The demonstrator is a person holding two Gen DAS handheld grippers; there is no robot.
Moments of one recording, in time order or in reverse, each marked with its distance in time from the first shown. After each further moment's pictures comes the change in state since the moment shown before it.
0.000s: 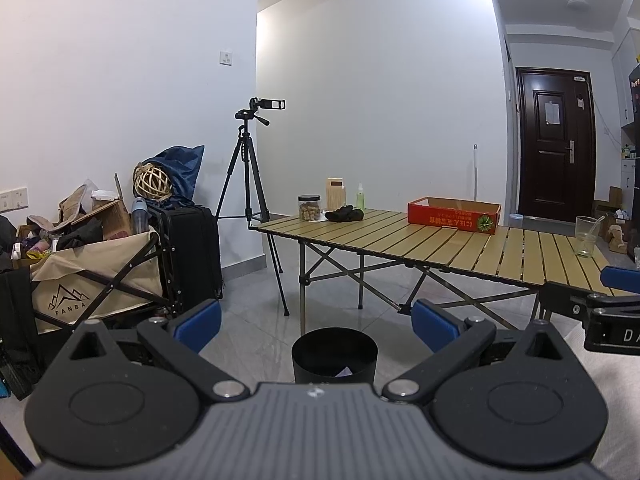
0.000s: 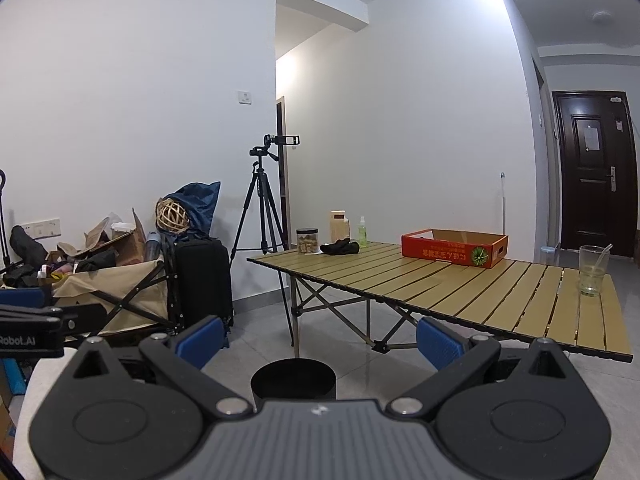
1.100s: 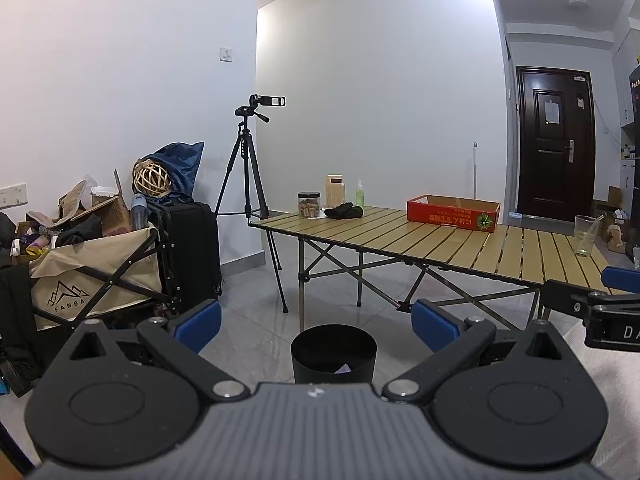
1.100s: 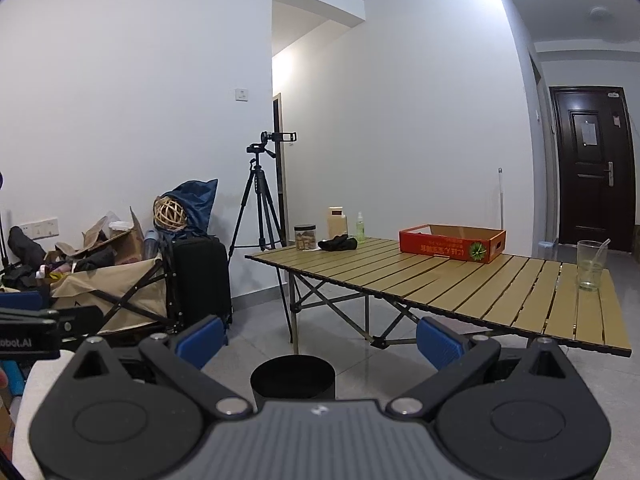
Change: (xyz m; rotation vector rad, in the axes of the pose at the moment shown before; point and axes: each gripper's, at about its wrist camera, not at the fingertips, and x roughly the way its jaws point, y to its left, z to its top) left arm 0.000 0.000 -0.002 -0.008 0.007 -0.003; right arm 0.002 0.004 0.002 0.003 0.004 -0.016
